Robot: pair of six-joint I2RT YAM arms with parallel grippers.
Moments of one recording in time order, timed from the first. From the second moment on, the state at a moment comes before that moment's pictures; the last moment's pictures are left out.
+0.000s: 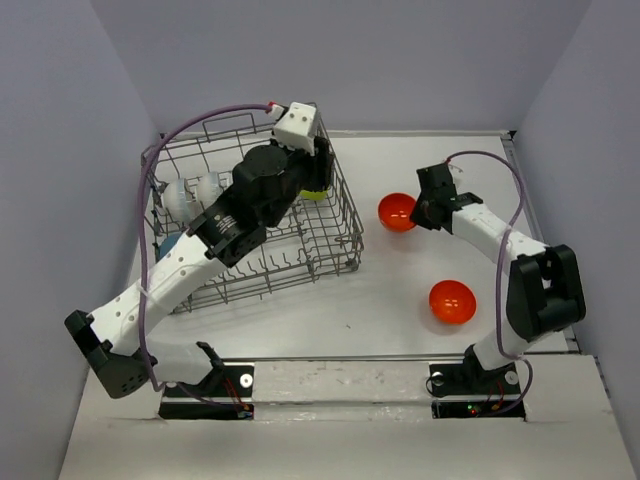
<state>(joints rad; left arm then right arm) -0.79 1.25 1.41 -0.22 -0.35 -0.14 0.30 1.61 1.10 -0.41 0.29 0.65</state>
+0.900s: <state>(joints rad) -1.41 1.94 2.18 -0.66 -0.95 0.19 0.27 1.38 1.50 -0.83 0.20 0.53</state>
